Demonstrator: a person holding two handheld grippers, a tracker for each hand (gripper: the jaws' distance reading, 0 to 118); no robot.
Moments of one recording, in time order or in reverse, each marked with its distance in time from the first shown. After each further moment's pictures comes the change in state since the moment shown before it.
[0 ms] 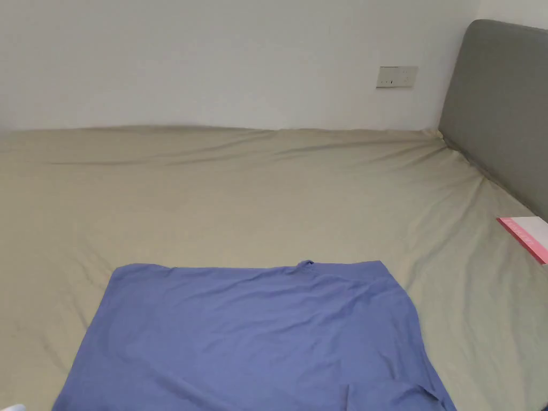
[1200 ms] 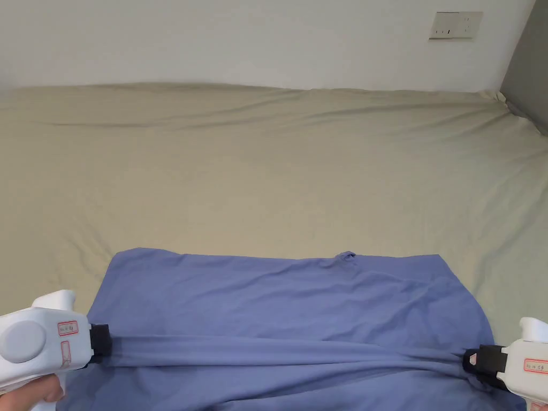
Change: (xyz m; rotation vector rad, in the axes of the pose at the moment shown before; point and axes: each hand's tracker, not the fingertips) left arm 0.043 0.157 -0.155 -0.081 0.040 -0.003; right arm 0.028 0.211 -0.116 0.075 0.085 -0.274
